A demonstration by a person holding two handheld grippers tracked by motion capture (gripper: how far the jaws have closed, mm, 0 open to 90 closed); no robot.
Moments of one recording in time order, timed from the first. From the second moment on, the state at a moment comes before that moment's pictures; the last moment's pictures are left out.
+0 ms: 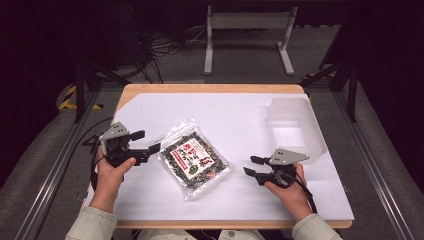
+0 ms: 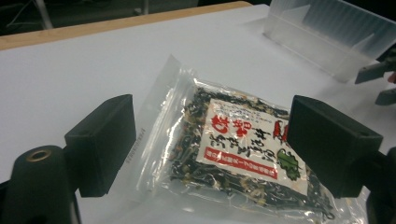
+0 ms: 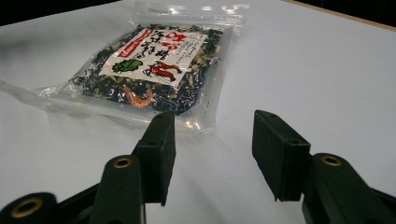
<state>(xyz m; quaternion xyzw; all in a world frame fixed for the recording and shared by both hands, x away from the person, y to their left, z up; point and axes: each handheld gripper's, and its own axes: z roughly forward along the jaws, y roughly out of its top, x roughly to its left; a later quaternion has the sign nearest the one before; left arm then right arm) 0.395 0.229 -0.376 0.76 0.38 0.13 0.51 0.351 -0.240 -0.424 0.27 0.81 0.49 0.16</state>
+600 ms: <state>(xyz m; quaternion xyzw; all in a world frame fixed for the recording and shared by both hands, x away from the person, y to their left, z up) 0.431 0.254 -0.413 0.74 0.44 0.13 0.49 0.351 -0.238 -0.427 0.28 0.81 0.49 0.16</state>
